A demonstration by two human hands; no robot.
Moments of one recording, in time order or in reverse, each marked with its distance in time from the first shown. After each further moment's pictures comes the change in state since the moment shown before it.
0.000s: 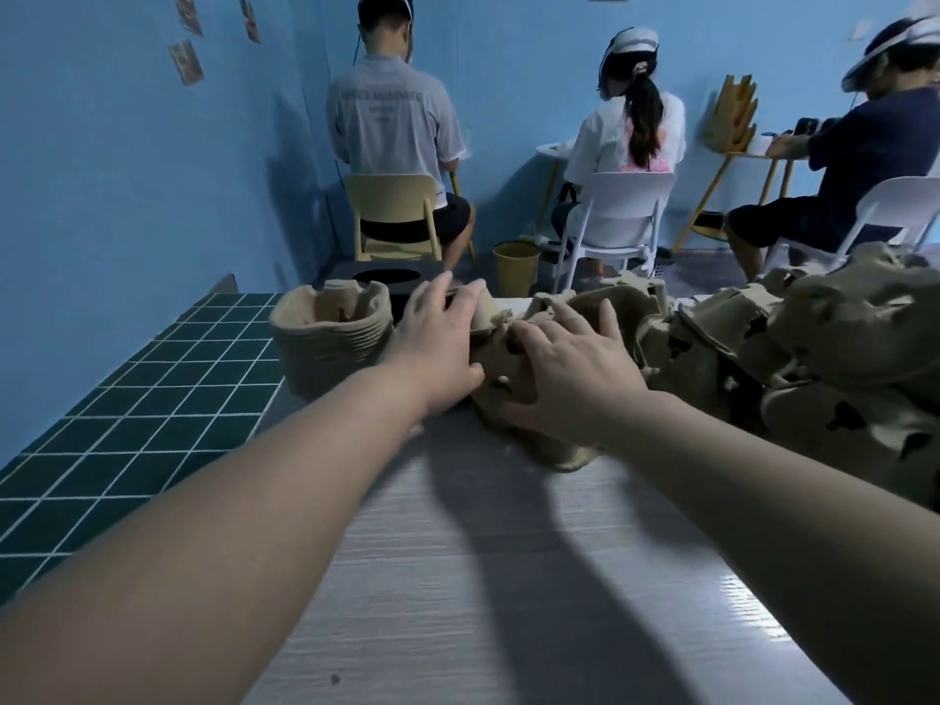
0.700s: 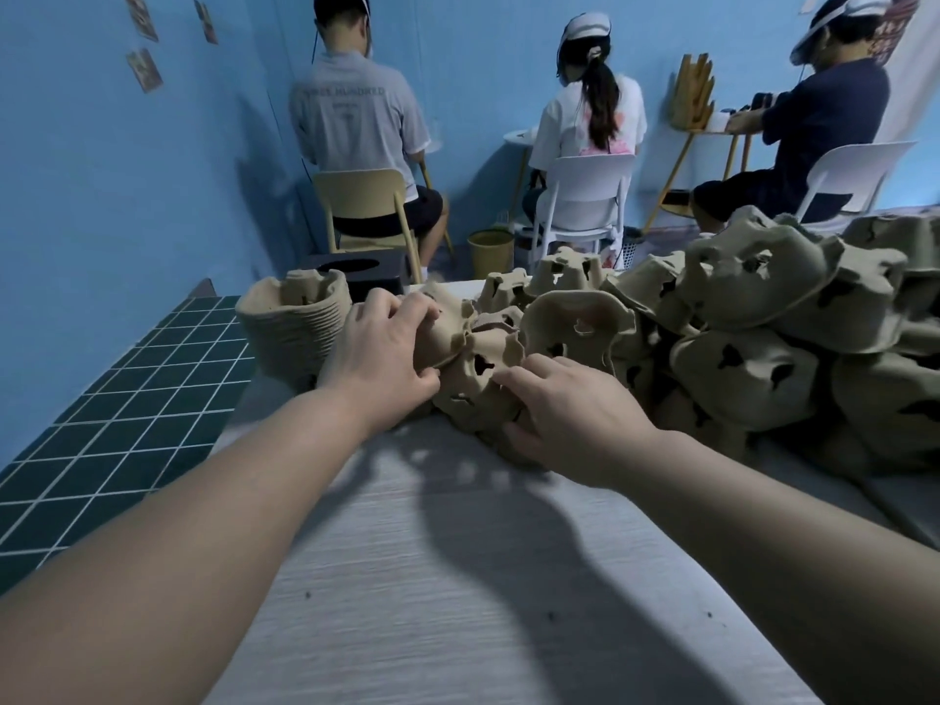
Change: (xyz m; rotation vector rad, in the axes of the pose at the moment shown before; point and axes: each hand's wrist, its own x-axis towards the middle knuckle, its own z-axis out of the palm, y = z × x) left_hand -0.065 0.023 -0.013 0.047 0.168 0.058; right_hand -0.097 0.009 -0.014 0.160 0.060 -0.119
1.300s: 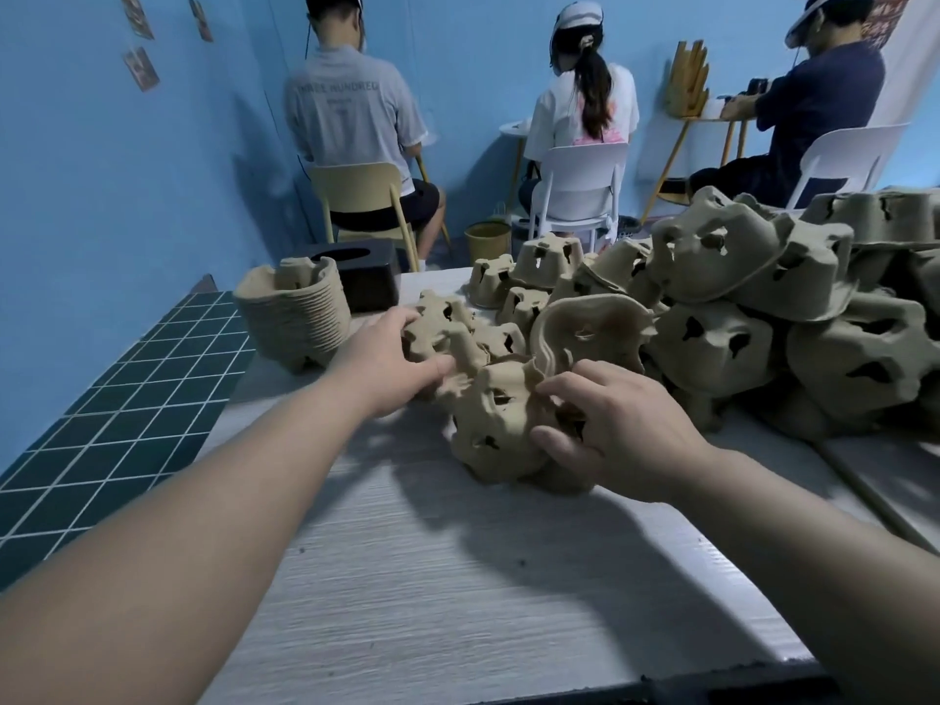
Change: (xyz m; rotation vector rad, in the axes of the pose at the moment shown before) left_hand -0.014 0.014 0.005 -0.240 -0.226 -0.254; right_hand -0.068 0.020 -0.012 0.171 0.211 -0.017
